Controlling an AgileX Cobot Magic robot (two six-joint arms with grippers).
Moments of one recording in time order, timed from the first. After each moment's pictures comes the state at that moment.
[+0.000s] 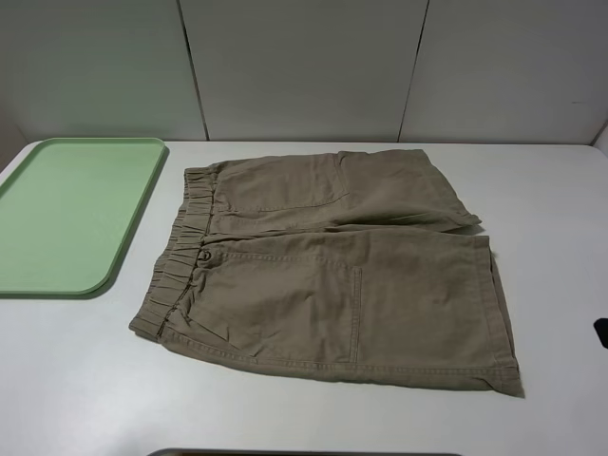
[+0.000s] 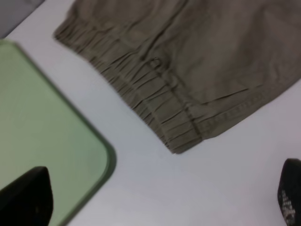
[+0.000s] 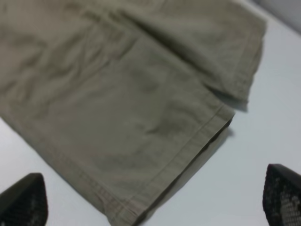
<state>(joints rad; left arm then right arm) -0.33 0.35 -0.52 -0.11 0.85 0.59 0.31 0.41 -0.53 0.13 0.94 -0.56</state>
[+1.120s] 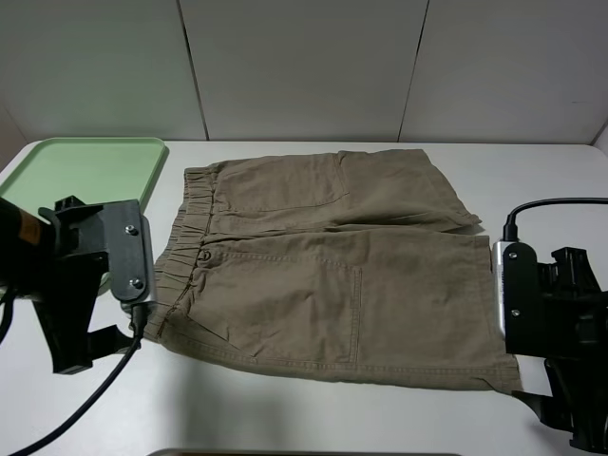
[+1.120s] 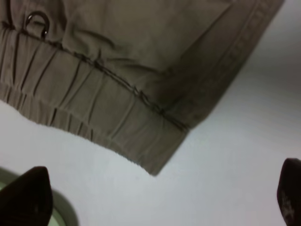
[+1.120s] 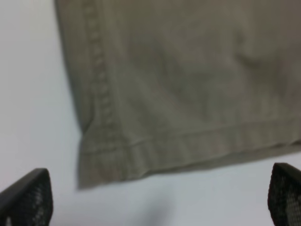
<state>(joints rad) -0.55 1.30 -0.52 0.05 0.38 0.72 0.53 1.06 -0.23 -0.34 0.39 -0.68</state>
